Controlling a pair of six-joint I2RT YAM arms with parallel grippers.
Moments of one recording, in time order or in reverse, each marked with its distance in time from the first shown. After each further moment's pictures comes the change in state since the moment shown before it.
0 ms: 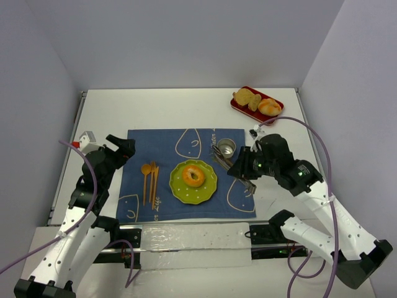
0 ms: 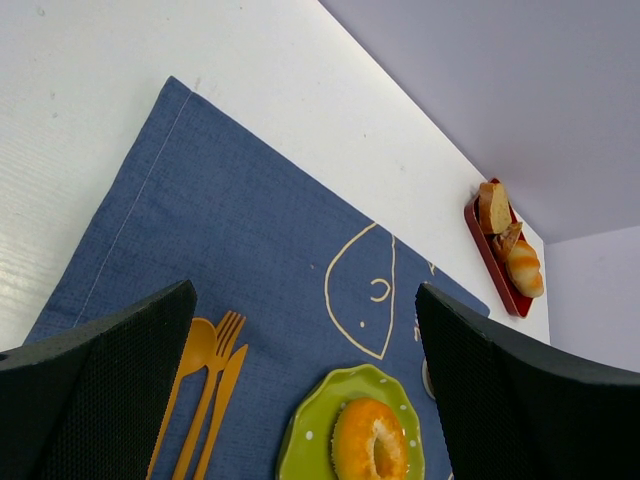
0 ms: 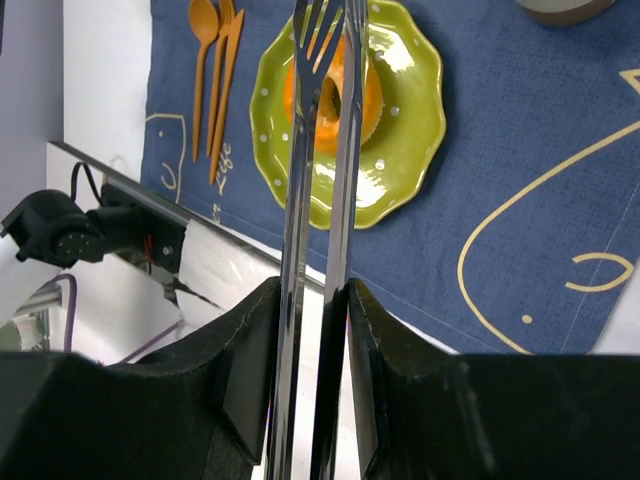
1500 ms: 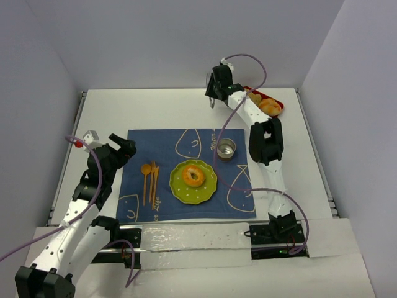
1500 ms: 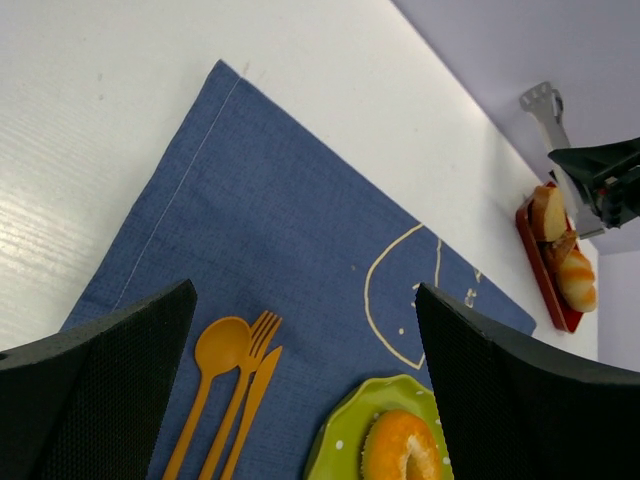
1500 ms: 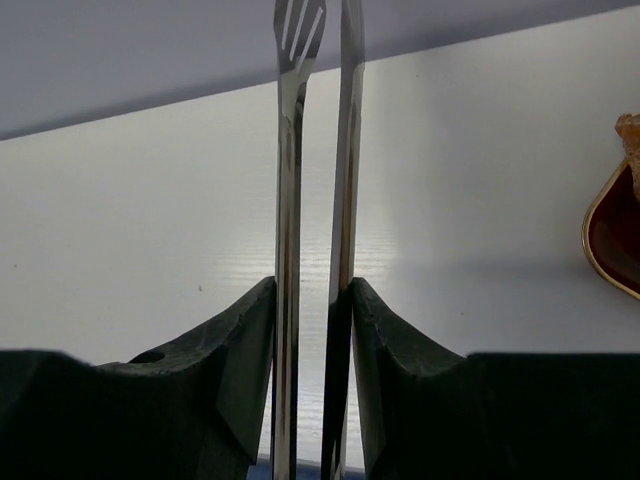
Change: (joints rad) left arm 0.000 0.097 0.000 0.003 -0.051 0.000; right arm -0.194 1.594 1.296 0.415 0.368 -0.094
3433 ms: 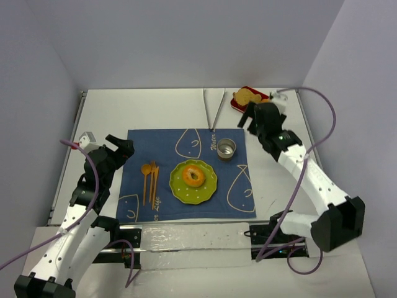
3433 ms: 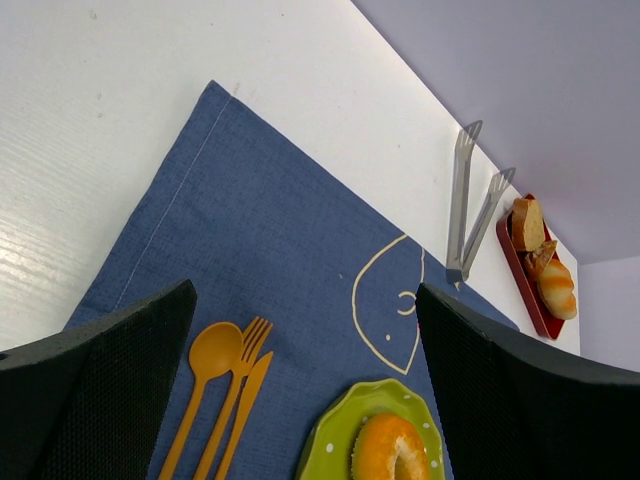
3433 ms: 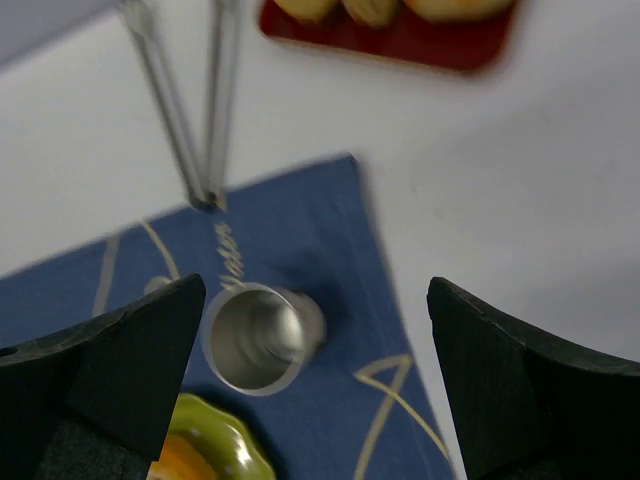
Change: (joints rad) left arm 0.000 -0.063 0.000 -0.019 -0.010 0.000; right arm 0.000 -1.173 -1.089 -0.032 0.280 0.049
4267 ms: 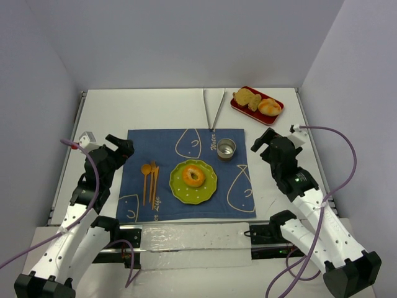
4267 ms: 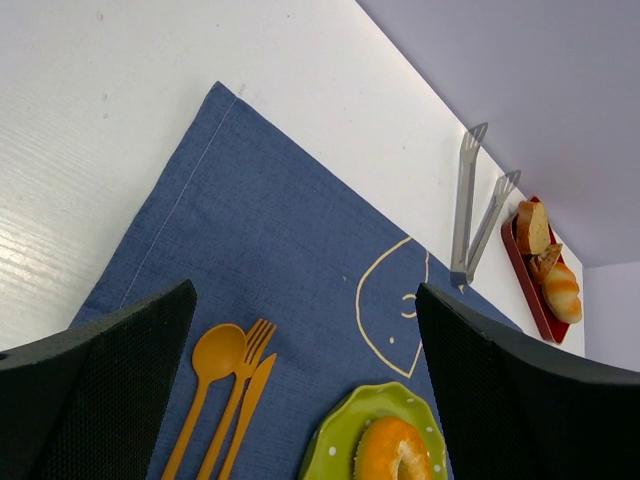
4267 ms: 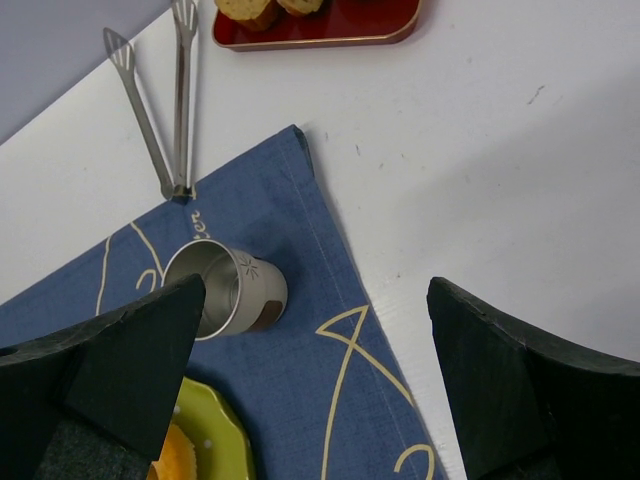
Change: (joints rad) left arm 0.000 0.008 0.000 0.003 -0.015 0.000; right arm 0.000 -0.511 -0.450 -0.008 0.081 0.136
